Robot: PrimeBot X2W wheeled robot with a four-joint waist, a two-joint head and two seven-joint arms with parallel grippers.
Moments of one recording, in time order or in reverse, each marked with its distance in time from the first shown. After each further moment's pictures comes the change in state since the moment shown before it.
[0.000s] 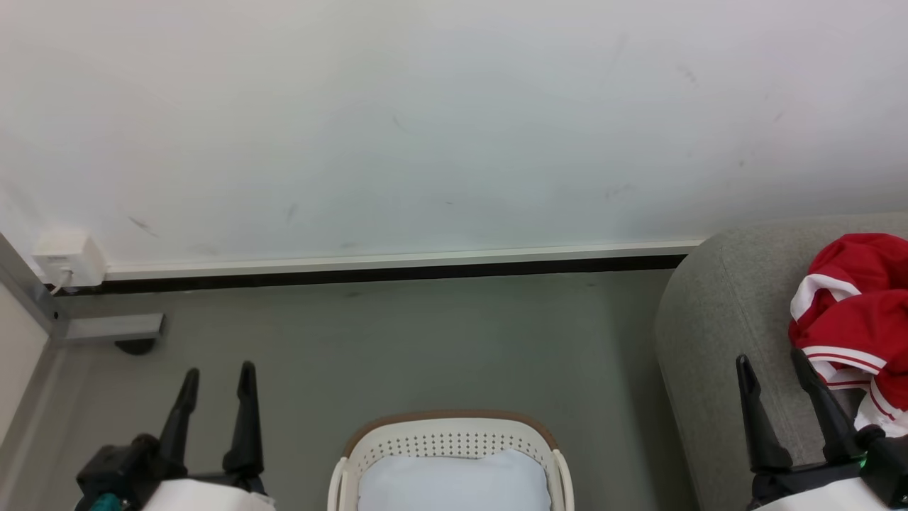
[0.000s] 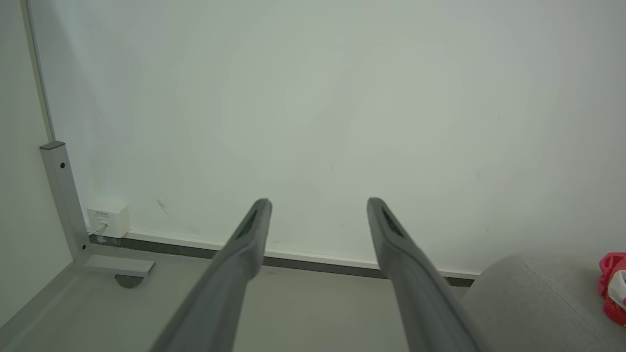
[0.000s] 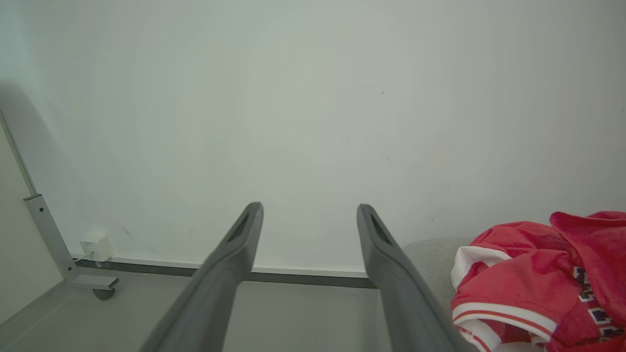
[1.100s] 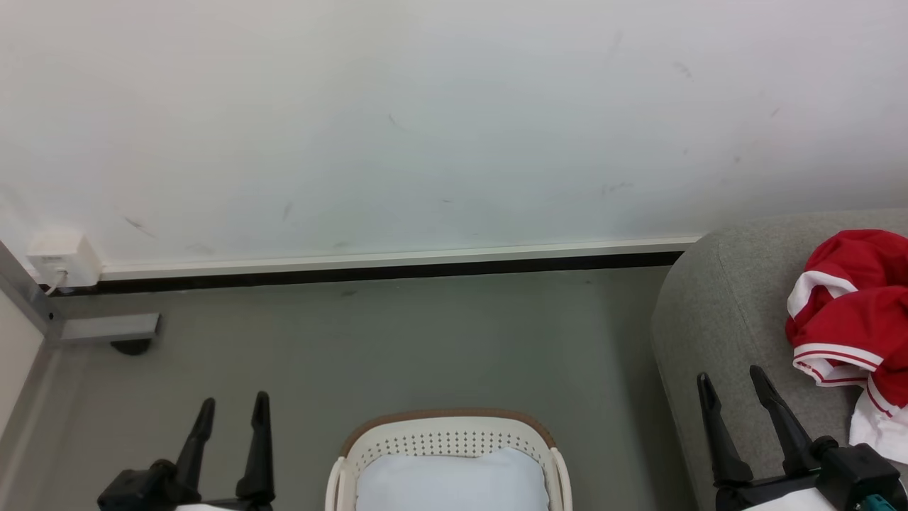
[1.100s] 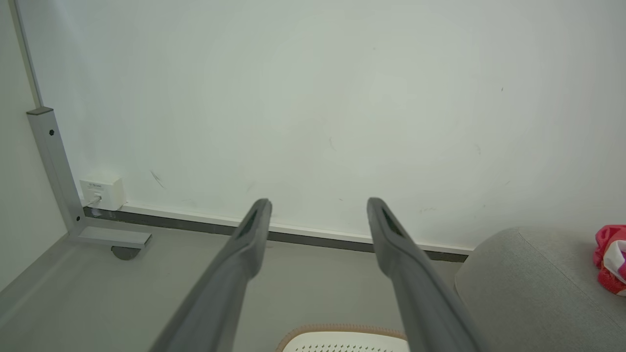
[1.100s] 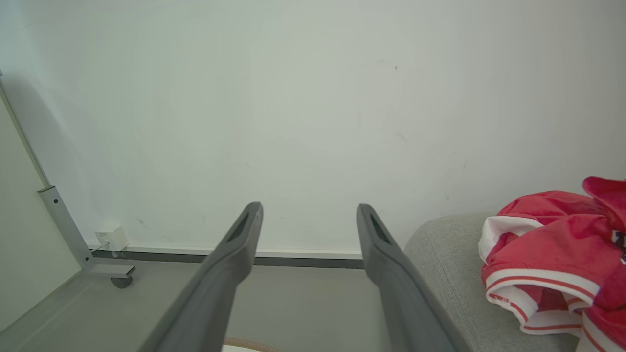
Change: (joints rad) left arm 0.040 -0.147 0.152 0.087 0.165 -0.158 0.000; right arm 0.012 0.083 0.025 0.053 -0.048 0.000 -0.023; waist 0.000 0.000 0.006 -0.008
